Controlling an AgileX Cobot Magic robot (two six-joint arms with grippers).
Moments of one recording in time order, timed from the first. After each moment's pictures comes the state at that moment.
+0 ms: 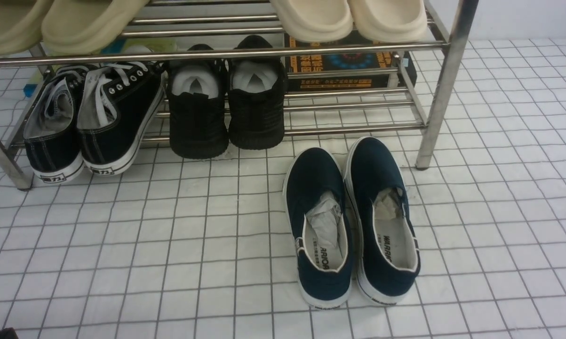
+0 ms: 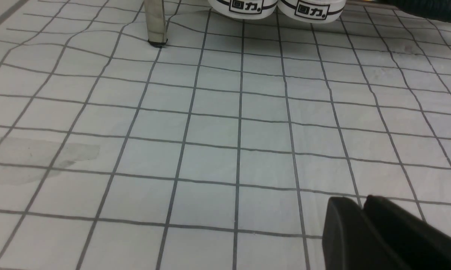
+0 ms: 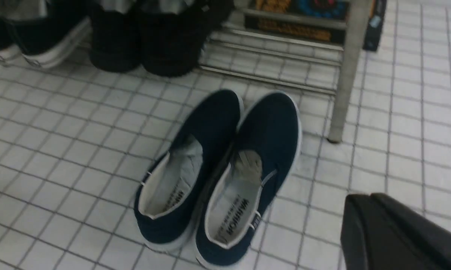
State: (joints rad) right arm 0.66 0.63 -0.86 -0.24 0.74 0.38; left arm -0.04 -0.01 0.02 0.15 0.38 -0.24
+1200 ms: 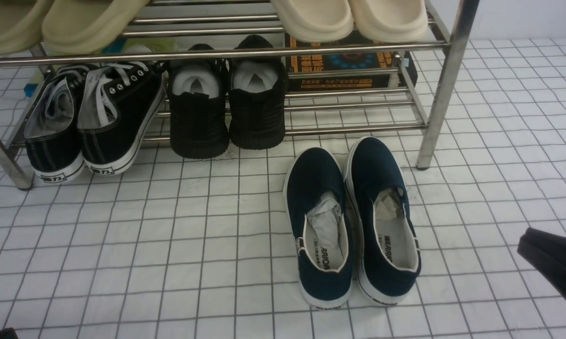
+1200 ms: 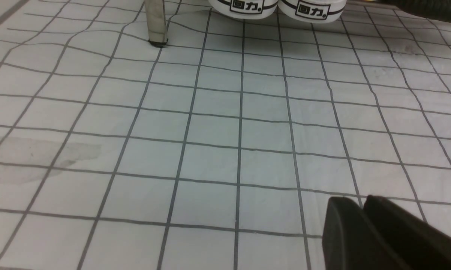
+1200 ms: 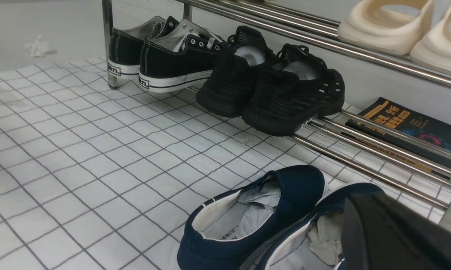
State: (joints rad) right arm 0.66 0.50 -0.26 -0.46 -0.09 0.38; left arm -0.04 -0.01 0.02 0.15 0.38 -0.24
